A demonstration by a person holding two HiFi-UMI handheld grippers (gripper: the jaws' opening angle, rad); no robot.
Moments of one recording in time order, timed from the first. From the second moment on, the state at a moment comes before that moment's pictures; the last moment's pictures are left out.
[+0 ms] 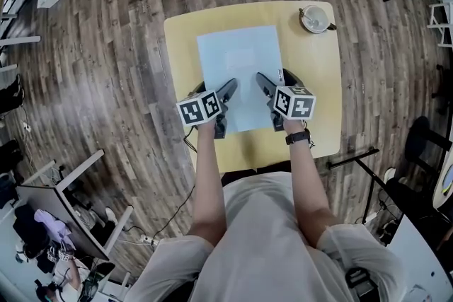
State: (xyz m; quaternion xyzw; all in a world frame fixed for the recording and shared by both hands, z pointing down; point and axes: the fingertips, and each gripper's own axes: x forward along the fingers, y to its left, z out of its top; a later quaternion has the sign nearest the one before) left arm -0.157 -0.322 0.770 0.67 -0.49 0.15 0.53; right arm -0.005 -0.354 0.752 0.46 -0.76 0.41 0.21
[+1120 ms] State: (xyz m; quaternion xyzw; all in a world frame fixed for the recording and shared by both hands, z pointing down) left arm -0.164 -0.297 0.441 0.76 -0.64 0.02 0.10; right arm 0.027 -0.316 0.412 0.54 -0.84 0.04 0.00
